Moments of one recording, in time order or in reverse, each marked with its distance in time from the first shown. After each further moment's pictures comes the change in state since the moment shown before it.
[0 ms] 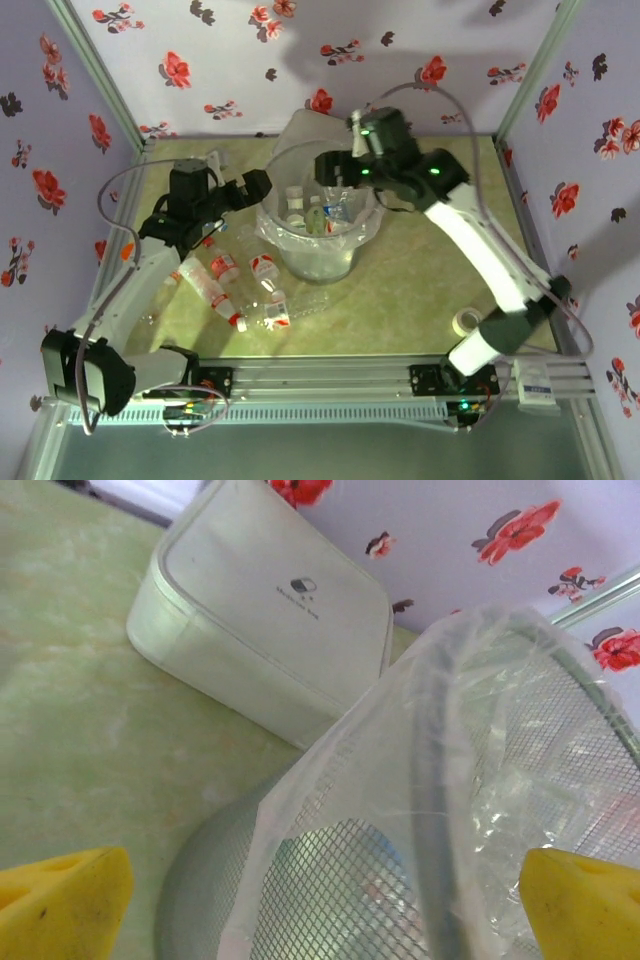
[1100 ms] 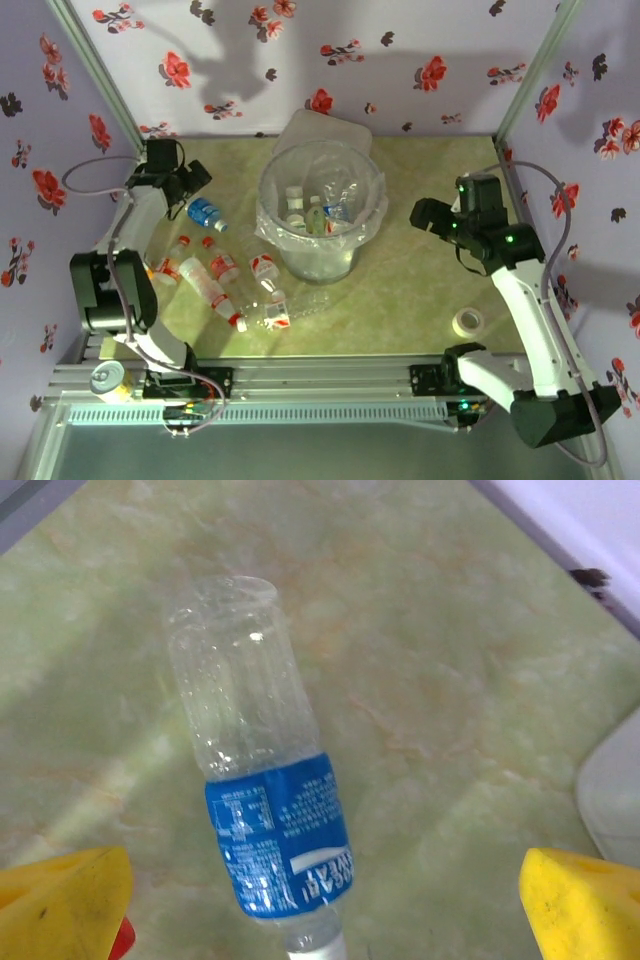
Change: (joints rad) left arm 0.340 0.476 0.277 -0.249 -0.339 -0.020; right arm -0.447 -0.497 -0.697 -0.002 -0.005 0.047
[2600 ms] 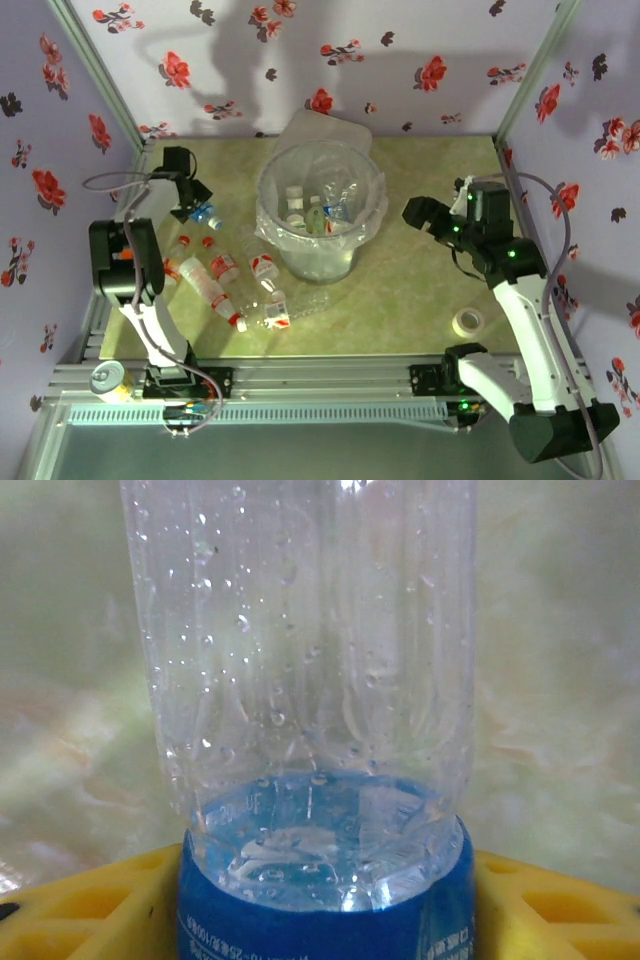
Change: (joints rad) left arm -0.002 0.147 0.006 -0.011 0.003 -0.155; right arm -0.029 -0.076 -0.105 0.186 -0.257 0.106
